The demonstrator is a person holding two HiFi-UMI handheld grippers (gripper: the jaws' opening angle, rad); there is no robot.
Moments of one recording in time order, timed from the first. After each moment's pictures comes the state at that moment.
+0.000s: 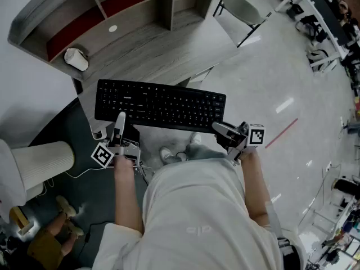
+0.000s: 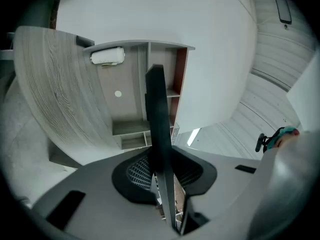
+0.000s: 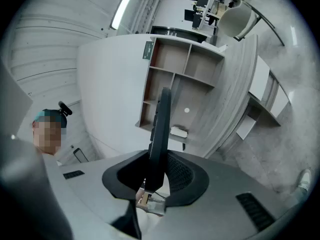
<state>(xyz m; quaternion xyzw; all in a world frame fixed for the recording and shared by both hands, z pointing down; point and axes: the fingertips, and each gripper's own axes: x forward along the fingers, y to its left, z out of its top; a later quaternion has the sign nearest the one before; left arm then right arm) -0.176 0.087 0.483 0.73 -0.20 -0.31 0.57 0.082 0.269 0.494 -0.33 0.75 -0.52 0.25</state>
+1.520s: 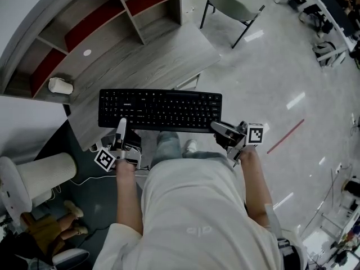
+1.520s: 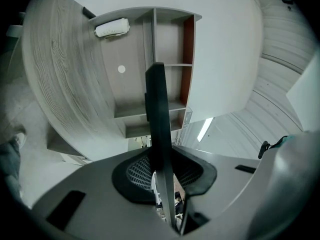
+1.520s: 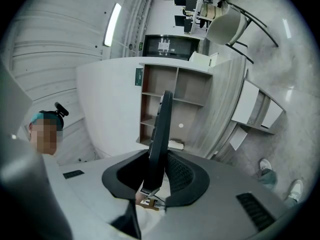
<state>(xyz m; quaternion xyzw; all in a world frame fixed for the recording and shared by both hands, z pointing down) -0.171 0.149 0.469 0.72 -0.23 -0.28 0.59 0.094 0.314 0.475 -0.32 0.74 -0.53 0.28</state>
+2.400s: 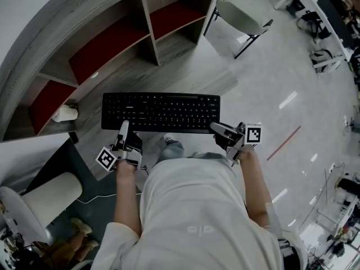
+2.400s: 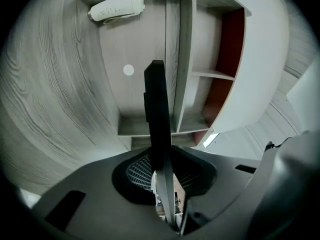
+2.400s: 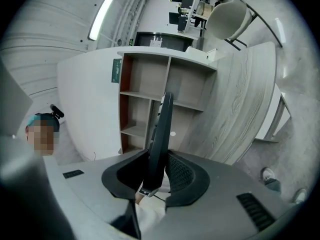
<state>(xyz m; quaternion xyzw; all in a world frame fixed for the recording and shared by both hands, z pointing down) -0.190 0.036 0.498 0.69 -0.23 -0.26 0.63 0.075 0.204 0.488 -0.34 0.72 -0.56 0.25</state>
